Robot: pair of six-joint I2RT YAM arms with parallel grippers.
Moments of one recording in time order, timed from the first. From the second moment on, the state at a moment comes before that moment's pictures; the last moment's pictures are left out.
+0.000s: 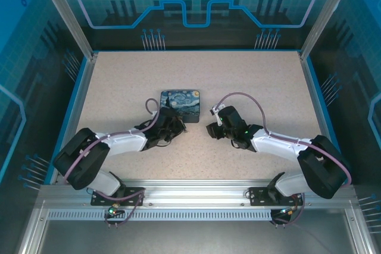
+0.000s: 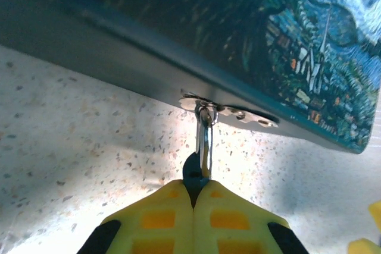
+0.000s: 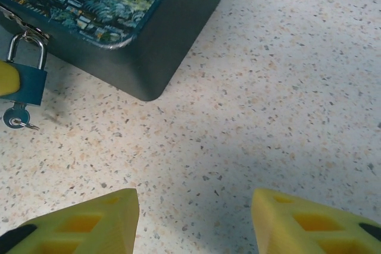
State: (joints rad) left arm -0.63 1.51 0.63 0.08 0.00 -1.16; right arm 0.70 1.37 0.64 -0.05 0.13 0.20
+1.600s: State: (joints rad) left arm -0.16 1.59 0.93 0.04 0.55 -0.85; right arm 0.65 1.77 0.70 0.48 -0.37 0.69
